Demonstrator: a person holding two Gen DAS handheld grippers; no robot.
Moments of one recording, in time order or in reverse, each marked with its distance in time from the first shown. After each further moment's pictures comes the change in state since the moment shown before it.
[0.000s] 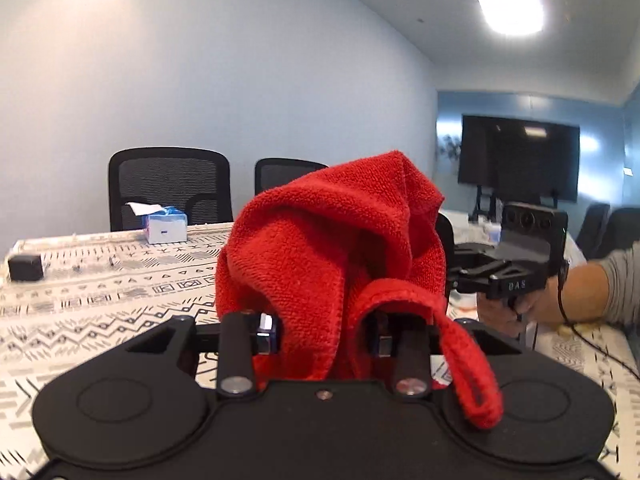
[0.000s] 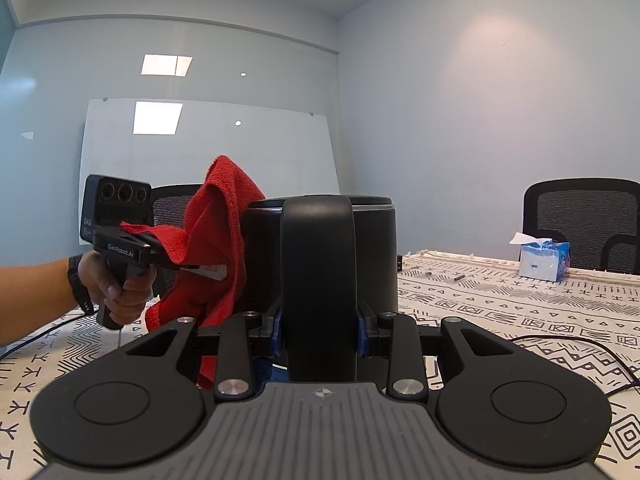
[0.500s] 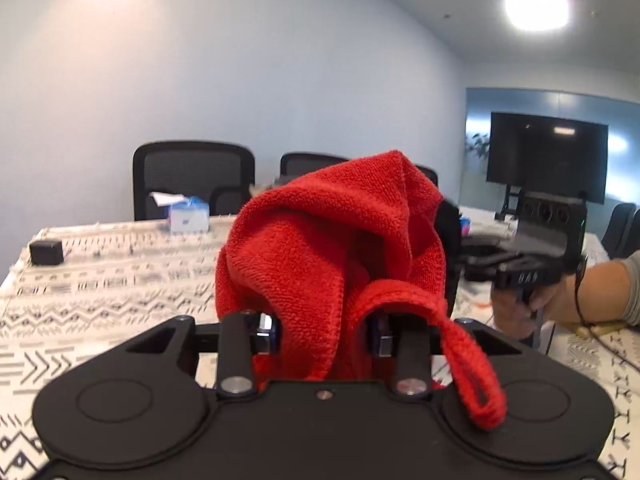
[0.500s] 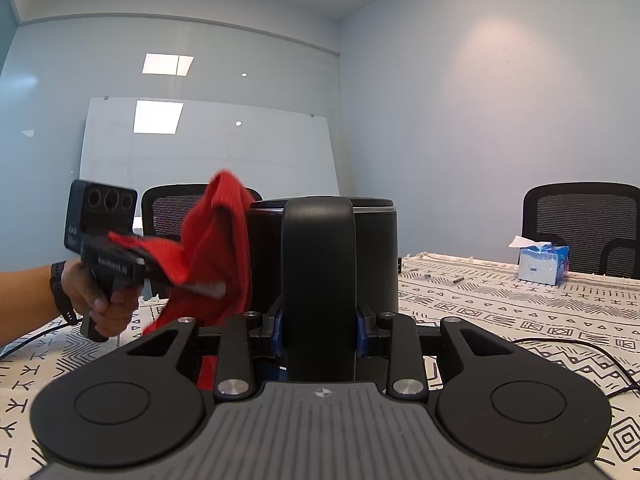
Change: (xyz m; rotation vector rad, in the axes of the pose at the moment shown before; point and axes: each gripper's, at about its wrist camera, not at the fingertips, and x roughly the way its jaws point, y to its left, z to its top) left arm 0.005 -0.020 -0.005 -0.007 0.022 0.103; right arm -0.001 0.002 0.000 -0.006 0.000 -0.004
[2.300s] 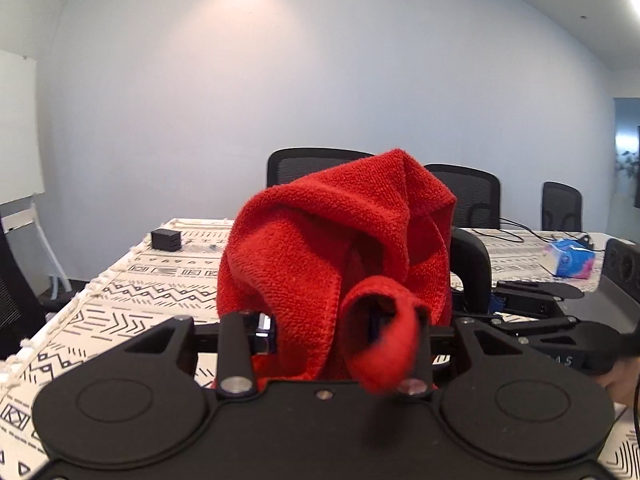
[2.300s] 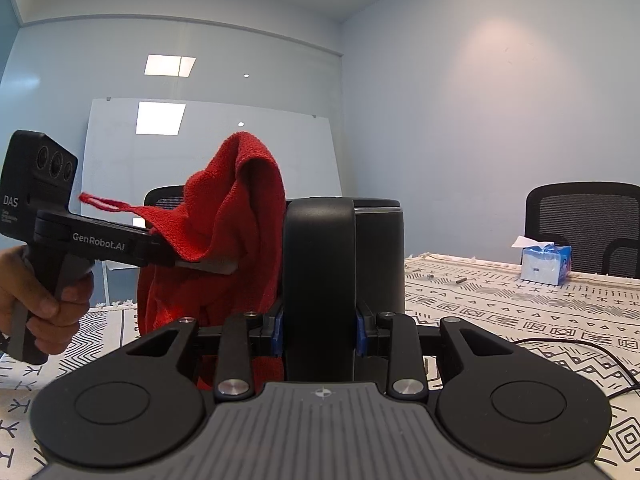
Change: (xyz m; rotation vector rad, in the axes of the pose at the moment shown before) left arm 0.011 -0.101 0.027 -0.141 -0.018 0.531; right arm -0.003 0.003 0.001 0.001 -0.001 0.007
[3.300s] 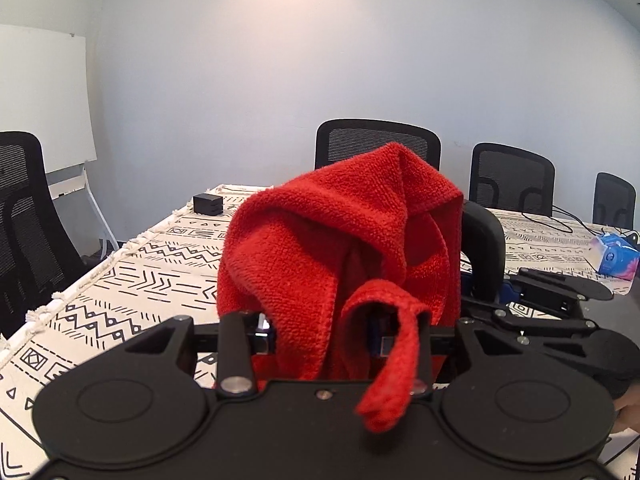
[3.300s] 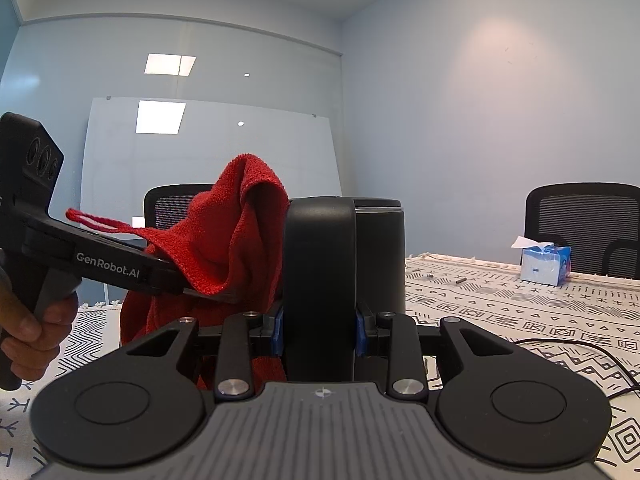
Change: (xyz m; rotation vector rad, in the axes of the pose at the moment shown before) left arm 0.011 -0.027 -0.001 -0.053 0.085 0.164; right arm 0.000 -0.003 0.002 -0.001 0.002 0.001
